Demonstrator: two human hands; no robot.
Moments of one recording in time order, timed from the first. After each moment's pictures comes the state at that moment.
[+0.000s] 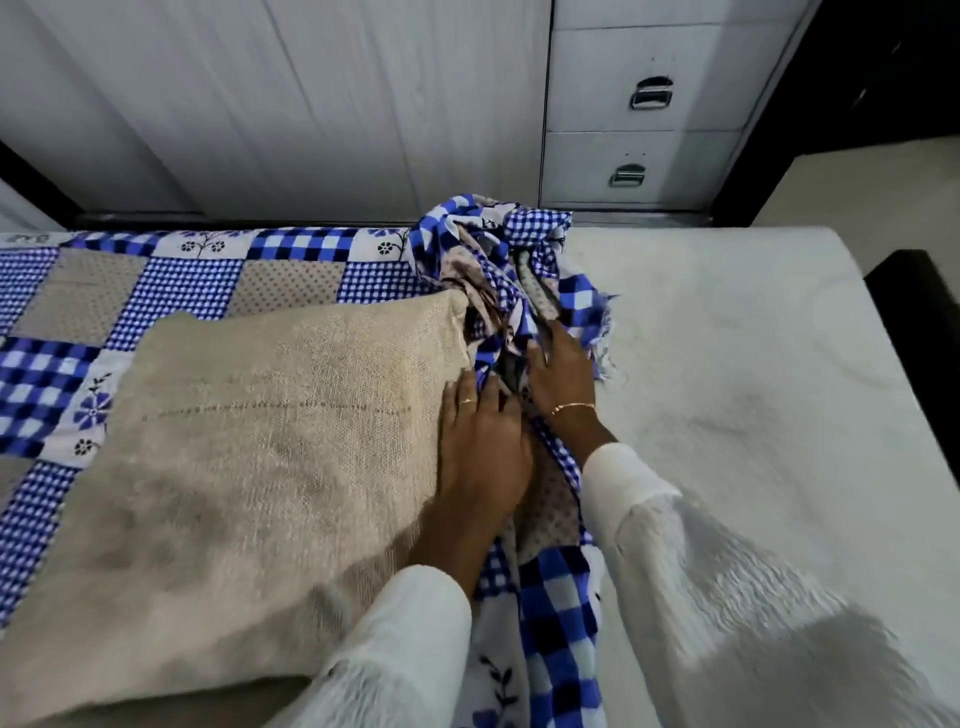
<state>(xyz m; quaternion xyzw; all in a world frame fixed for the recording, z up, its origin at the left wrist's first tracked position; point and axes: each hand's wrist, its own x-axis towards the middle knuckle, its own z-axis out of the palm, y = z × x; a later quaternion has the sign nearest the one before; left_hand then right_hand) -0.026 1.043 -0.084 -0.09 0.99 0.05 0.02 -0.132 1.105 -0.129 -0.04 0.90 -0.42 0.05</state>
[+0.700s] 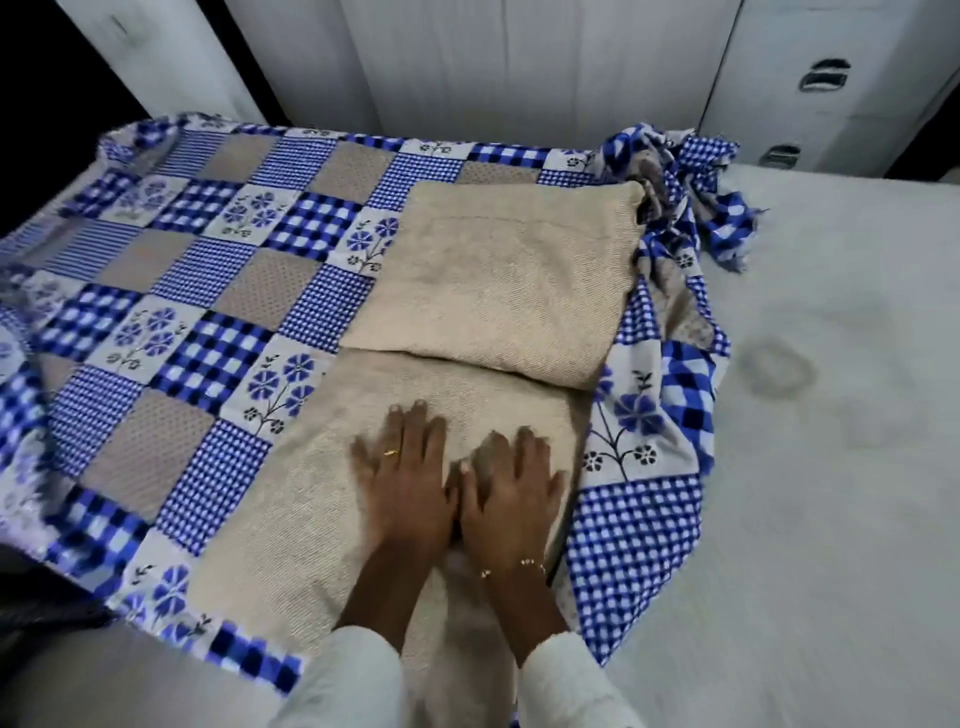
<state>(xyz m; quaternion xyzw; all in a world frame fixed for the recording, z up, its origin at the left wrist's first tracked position) 0.340 0.984 -0.056 -0.29 0.95 -0.05 0.02 0.298 1.069 -0.062 -0.19 0.92 -0.33 0.11</state>
